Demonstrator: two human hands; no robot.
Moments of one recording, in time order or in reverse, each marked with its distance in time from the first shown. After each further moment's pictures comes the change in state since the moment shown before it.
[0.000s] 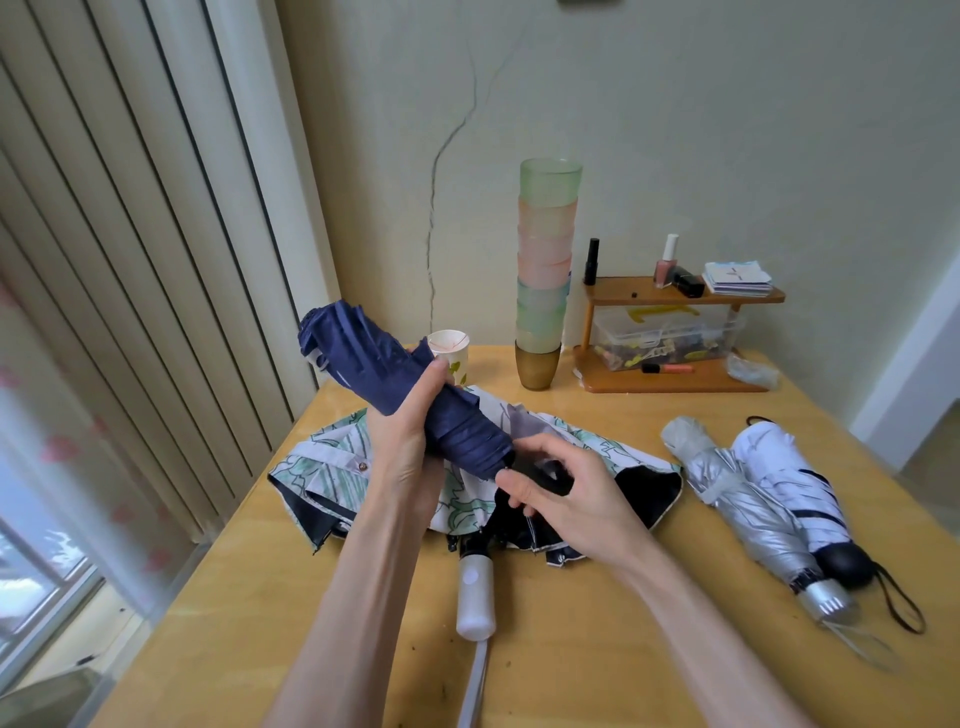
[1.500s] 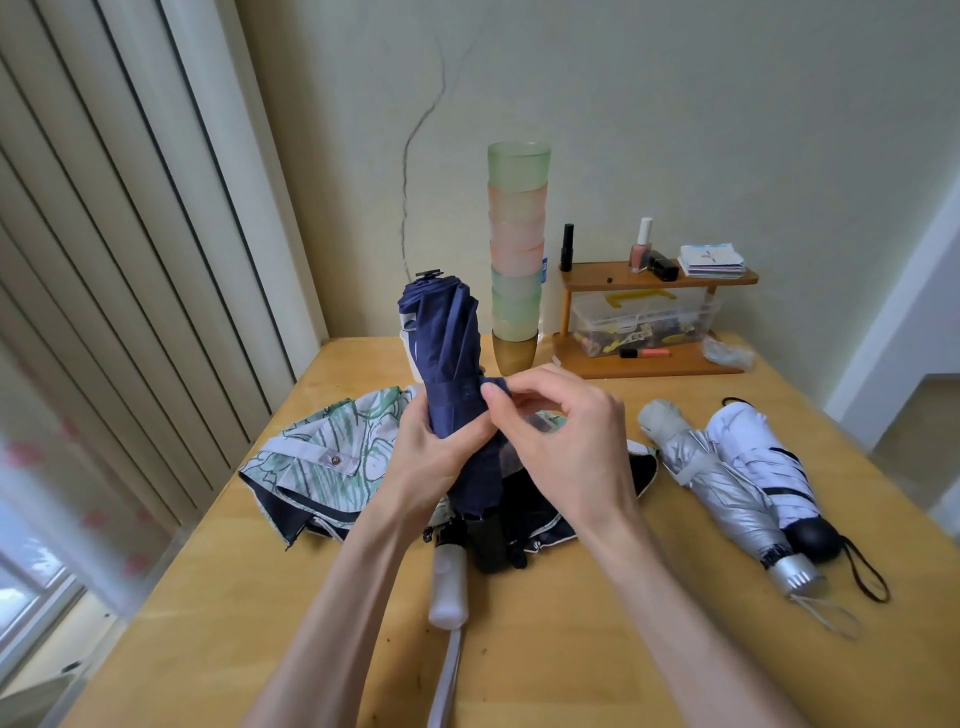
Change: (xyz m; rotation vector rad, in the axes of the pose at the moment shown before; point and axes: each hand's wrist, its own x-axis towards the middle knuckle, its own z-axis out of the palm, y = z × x) left_hand -0.021 -0.023 0.009 0.415 -0.262 -0.009; right_hand 0.005 -0.055 0.002 -0.331 0.474 -0.429
